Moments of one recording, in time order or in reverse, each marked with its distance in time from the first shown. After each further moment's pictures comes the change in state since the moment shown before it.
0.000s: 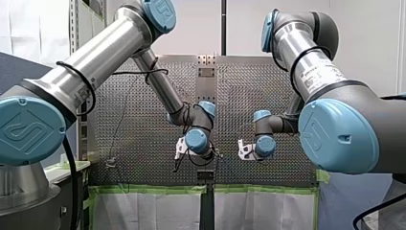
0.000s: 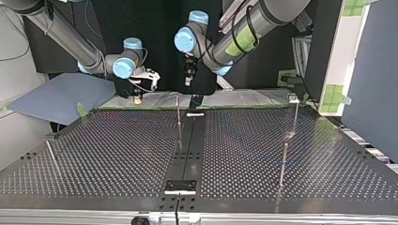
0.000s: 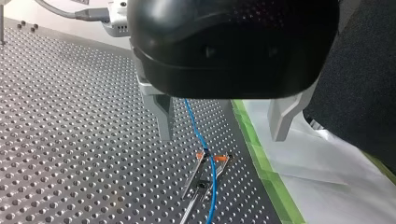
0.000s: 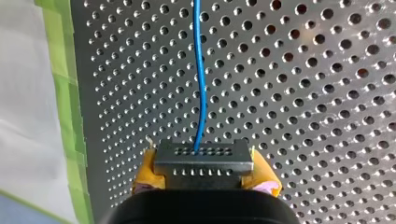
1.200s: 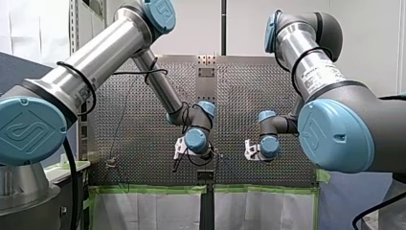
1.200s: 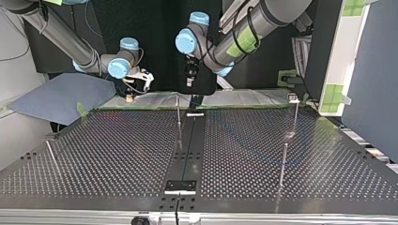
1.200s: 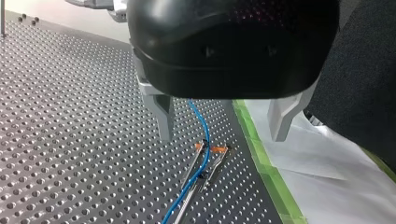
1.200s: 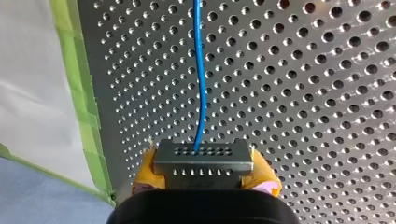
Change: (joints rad) left arm 0.010 0.000 0.000 -0.006 -0.003 -0.006; right arm -0.036 0.000 0.011 0.008 0.061 0.039
